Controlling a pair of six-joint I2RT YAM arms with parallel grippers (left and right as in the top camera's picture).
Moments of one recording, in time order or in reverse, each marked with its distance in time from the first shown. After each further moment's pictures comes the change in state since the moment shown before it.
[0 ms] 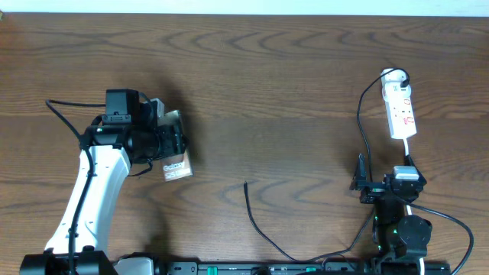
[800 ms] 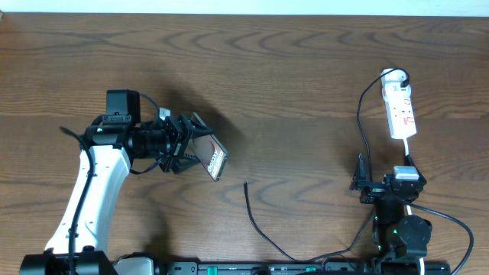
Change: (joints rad) left arm 0.000 0.000 0.000 -0.035 0.552 -0.709; right arm 0.000 0.000 0.000 0.000 0.000 0.000
